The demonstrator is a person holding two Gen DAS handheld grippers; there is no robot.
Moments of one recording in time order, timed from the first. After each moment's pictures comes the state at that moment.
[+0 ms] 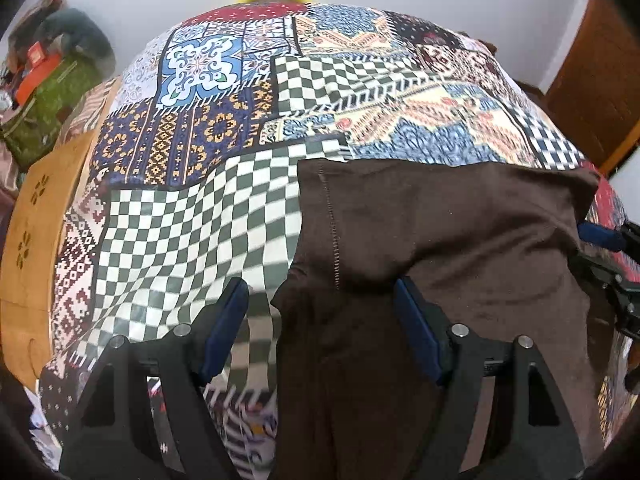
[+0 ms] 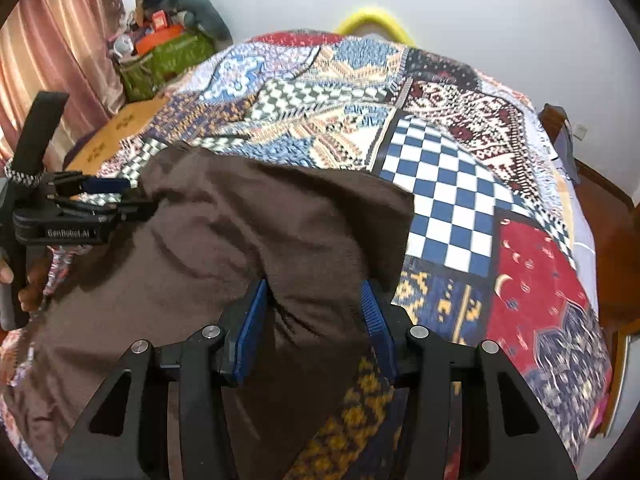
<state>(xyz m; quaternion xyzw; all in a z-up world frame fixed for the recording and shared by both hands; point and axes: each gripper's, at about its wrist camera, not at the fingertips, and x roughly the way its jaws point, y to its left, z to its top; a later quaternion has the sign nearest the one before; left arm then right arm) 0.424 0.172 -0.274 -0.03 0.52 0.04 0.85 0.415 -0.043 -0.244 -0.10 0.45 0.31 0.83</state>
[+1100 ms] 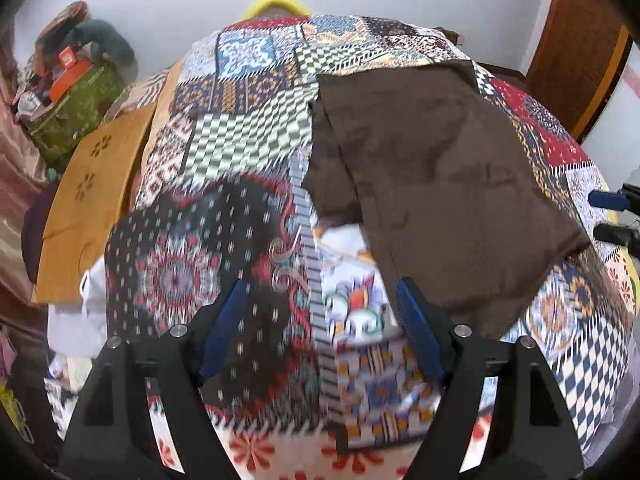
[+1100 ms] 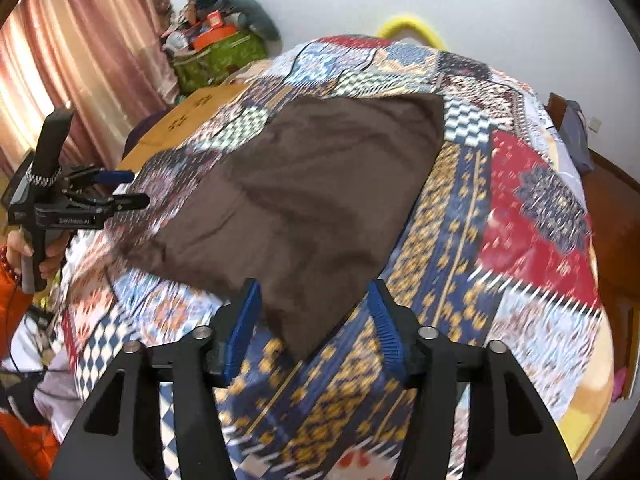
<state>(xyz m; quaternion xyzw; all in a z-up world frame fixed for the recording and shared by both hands) 0.177 0.155 -0.216 0.00 0.51 0.04 0.86 0.228 -0.096 -0.197 -0.09 0.46 0.38 0.80</state>
